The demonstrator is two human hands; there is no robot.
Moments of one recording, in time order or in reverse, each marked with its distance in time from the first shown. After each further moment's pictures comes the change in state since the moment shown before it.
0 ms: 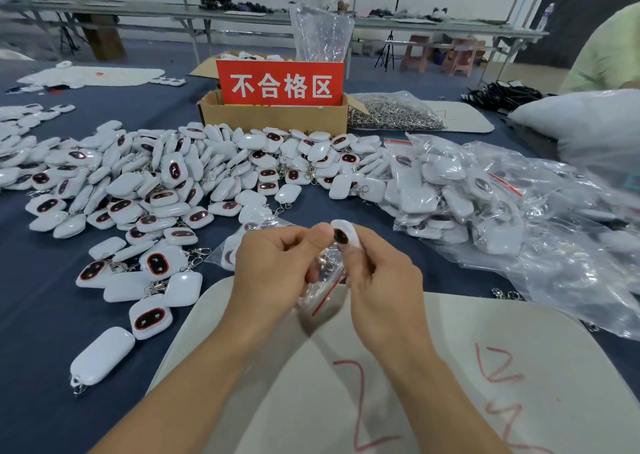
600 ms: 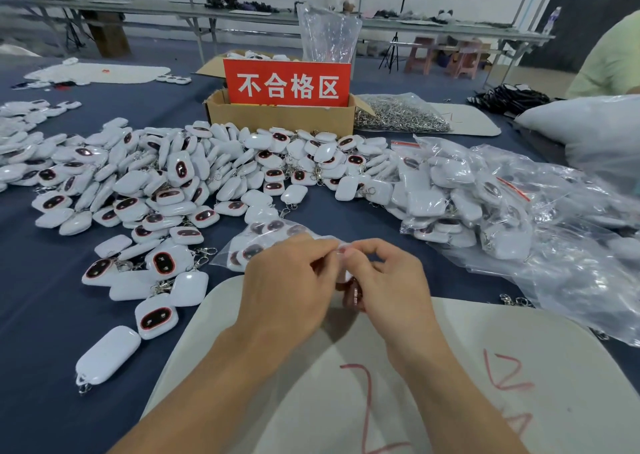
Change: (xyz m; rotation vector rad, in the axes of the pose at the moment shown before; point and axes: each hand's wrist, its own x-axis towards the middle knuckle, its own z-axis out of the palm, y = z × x) left_hand -0.011 -0.002 0.002 0.709 0.088 0.380; right_hand 0.007 -0.006 -0.001 0.307 -0.105 0.300
